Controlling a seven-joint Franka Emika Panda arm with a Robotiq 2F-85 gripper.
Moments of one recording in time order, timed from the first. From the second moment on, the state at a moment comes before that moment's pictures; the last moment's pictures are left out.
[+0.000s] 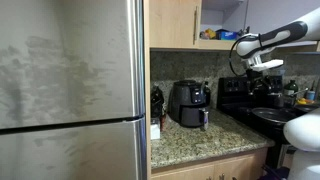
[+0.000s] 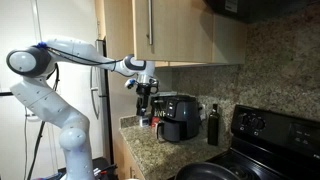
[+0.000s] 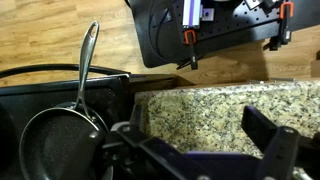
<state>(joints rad) -0.19 -0.61 -0.01 -2.37 -0.25 1.51 0.07</state>
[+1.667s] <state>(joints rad) 0.06 -0.55 0.04 -2.38 -0.03 1.69 0.04</state>
